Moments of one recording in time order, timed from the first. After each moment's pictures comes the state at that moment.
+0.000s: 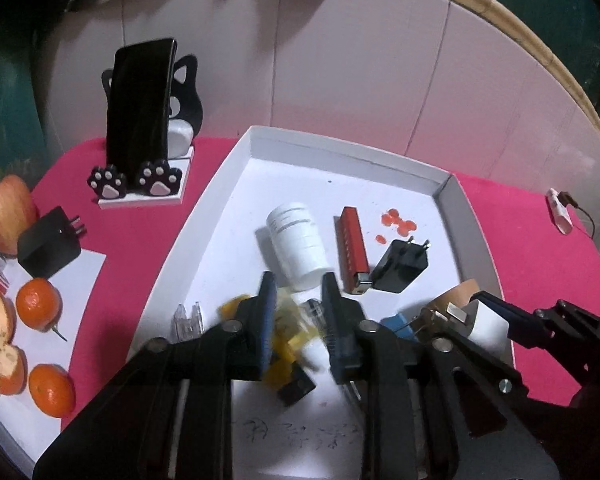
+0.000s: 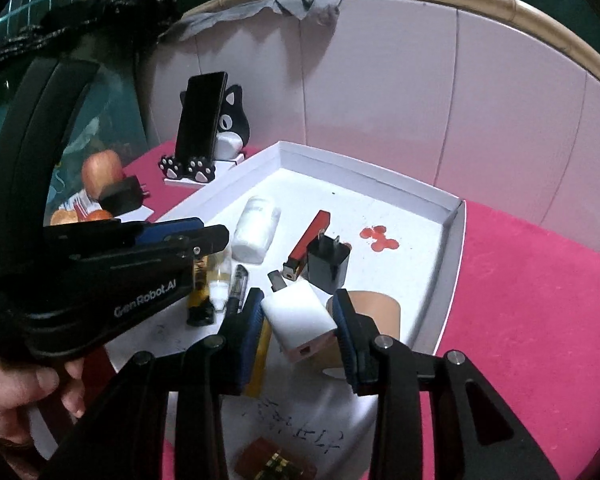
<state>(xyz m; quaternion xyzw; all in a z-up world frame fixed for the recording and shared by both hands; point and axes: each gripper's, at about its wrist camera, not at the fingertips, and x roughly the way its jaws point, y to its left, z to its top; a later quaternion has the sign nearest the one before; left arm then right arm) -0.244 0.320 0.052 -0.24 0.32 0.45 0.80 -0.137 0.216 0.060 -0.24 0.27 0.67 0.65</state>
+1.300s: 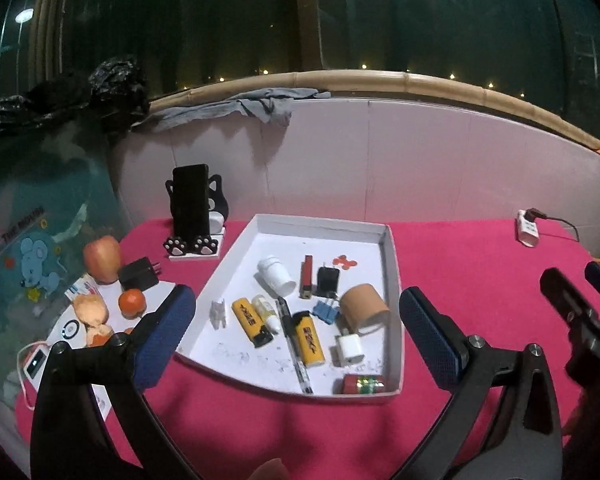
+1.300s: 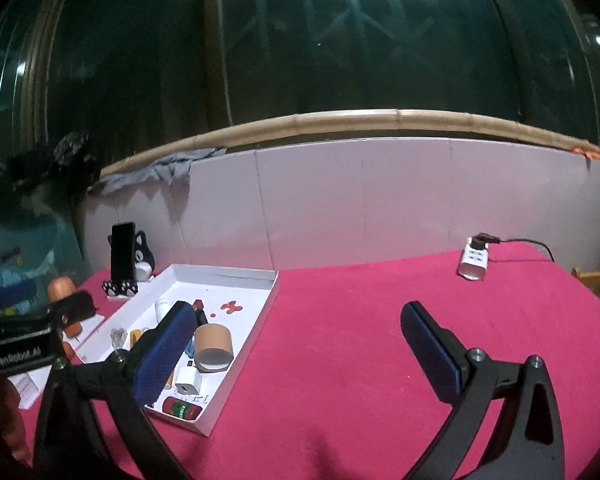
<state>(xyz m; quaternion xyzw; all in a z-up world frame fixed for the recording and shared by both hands) -0.248 0.140 0.158 -0.12 0.24 0.53 0.81 -0.046 0.027 0.133 -0.03 0.18 0.57 0.80</state>
